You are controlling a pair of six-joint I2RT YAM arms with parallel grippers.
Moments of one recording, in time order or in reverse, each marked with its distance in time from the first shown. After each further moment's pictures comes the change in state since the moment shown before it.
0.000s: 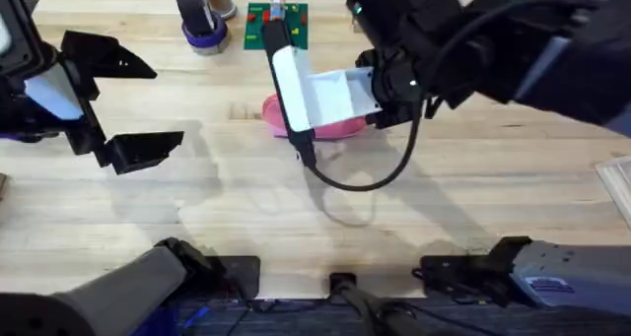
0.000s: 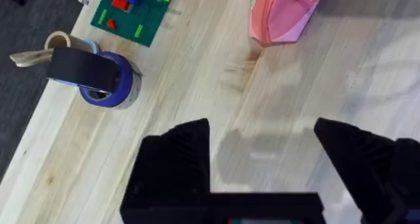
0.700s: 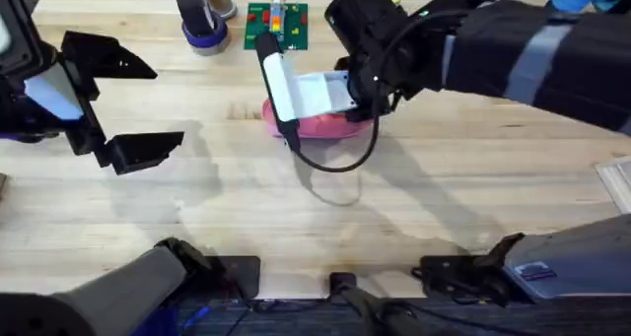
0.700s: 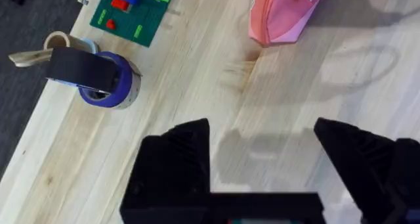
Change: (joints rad) left arm 0.000 0.000 0.000 -0.003 0.000 0.000; right arm -0.050 0.202 0.000 0.187 -0.088 -0.045
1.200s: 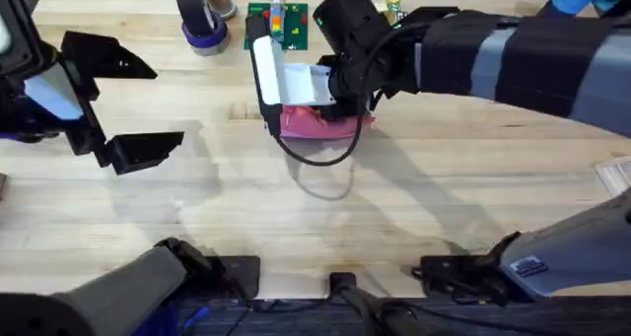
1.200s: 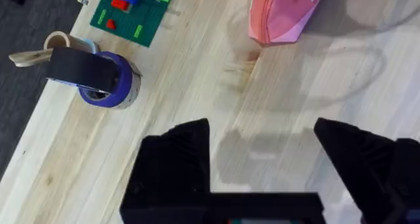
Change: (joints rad) left arm 0.000 0.000 0.000 0.000 0.000 0.000; right arm -0.001 0.089 0.000 0.184 -0.145 0.102
